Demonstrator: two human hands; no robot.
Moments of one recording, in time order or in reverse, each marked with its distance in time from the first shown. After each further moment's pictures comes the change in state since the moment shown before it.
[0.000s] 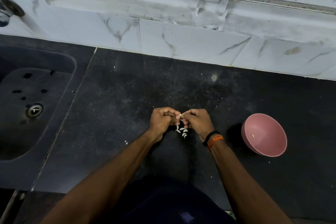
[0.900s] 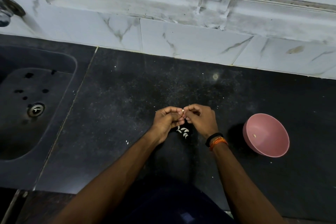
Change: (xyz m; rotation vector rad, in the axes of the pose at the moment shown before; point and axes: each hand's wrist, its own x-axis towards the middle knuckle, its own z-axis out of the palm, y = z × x) left_hand -0.006 0.008 0.004 -0.230 -0.072 -0.123; right_hand -0.008 -0.012 -0.009 -0.204 0.076 -0.268
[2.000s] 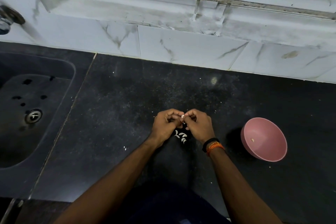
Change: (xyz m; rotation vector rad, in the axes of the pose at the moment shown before) left_hand 0.006 -0.004 0.001 0.408 -0.043 0.269; right_hand -0.001 0.000 0.004 -0.066 0.011 0.058
